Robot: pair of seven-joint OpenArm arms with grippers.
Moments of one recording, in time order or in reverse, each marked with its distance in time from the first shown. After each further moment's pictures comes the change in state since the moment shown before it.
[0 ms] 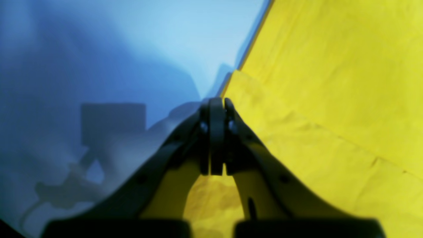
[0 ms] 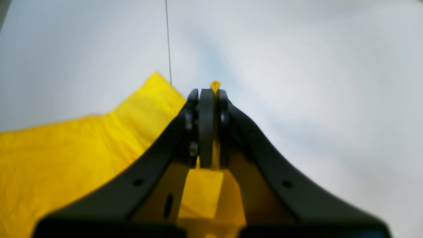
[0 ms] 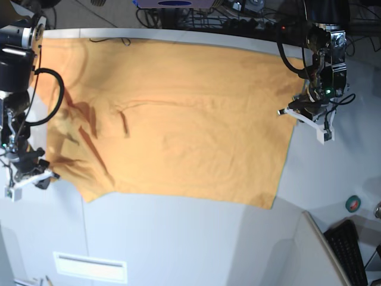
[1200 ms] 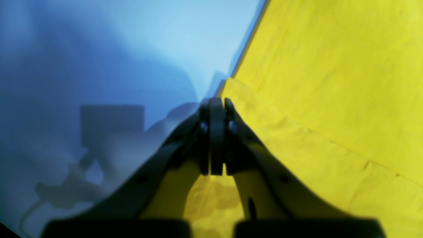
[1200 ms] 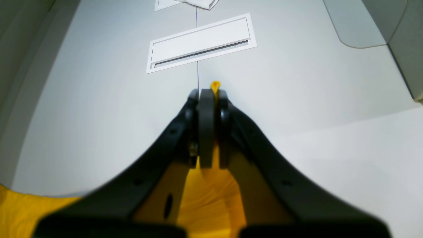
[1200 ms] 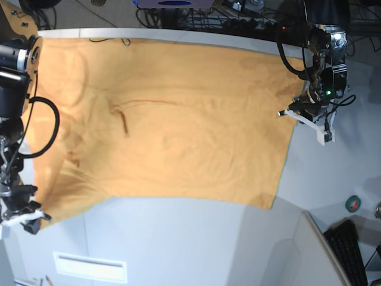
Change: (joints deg) left arm 0.1 0.0 0.0 0.2 0.0 0.0 0.1; right arm 7.9 0.5 -0.1 2.5 0.1 0.2 5.4
